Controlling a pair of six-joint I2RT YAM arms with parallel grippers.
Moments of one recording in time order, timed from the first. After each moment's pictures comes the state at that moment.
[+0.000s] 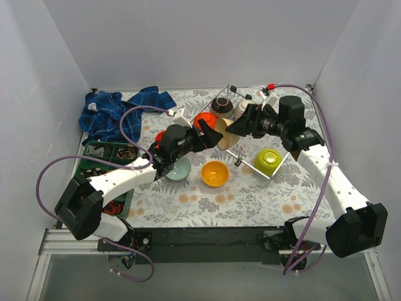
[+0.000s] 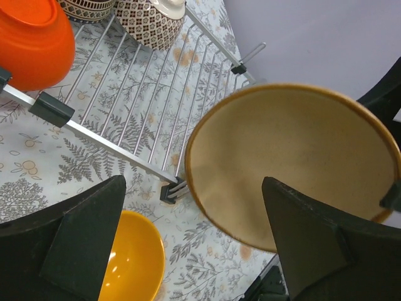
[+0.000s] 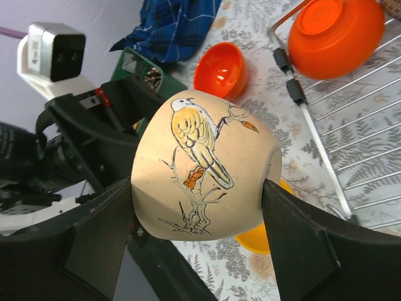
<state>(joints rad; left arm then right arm) -0.75 1.40 0.90 0.27 -0.05 -0.83 0.33 1.22 1.13 -0.31 -0.60 0.53</state>
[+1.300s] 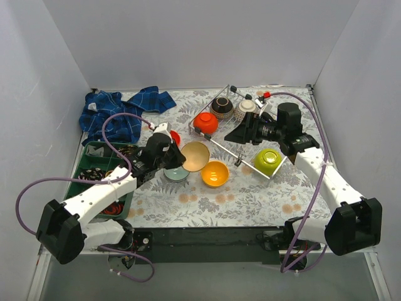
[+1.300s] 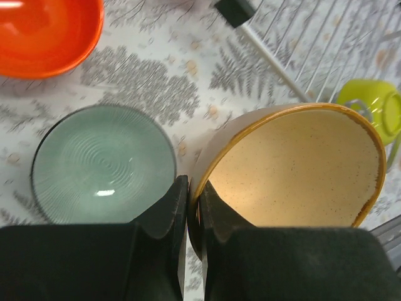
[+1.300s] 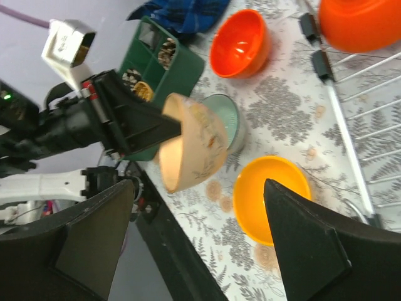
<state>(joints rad) -0.65 1.19 0.81 -0.18 -0.09 -0.73 0.30 1.22 0.97 -0.13 -0.80 0.59</state>
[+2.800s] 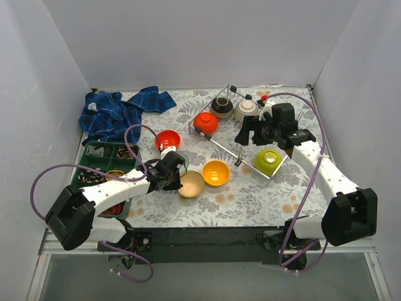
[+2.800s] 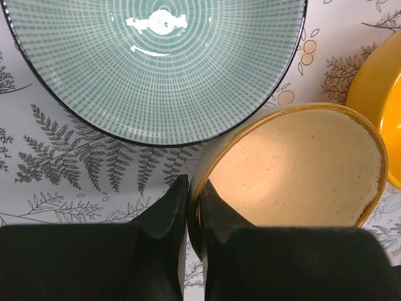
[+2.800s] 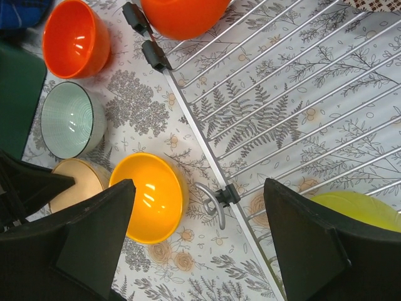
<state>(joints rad) -0.78 1.29 0.71 -0.48 -0.23 -0.78 0.30 1.31 1.05 -0.40 -0.37 0.27</state>
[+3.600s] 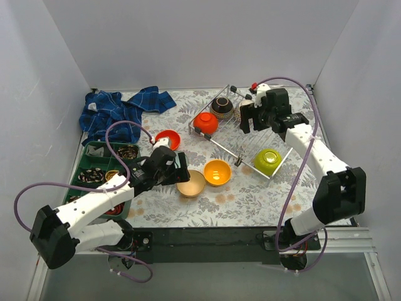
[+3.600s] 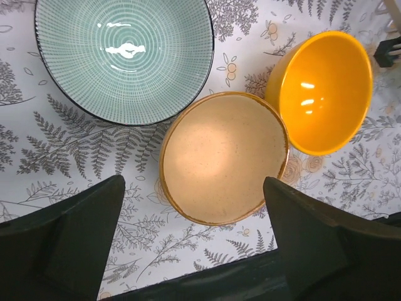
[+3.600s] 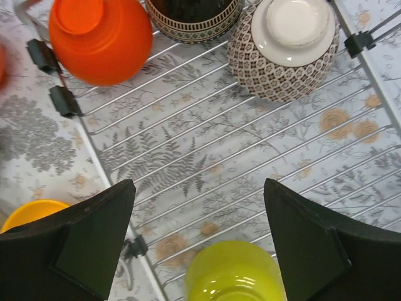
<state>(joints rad) -0.78 1.10 0.77 -0.54 -0.20 -0.79 0.30 1.48 1.25 -0.43 -0.19 -0.01</state>
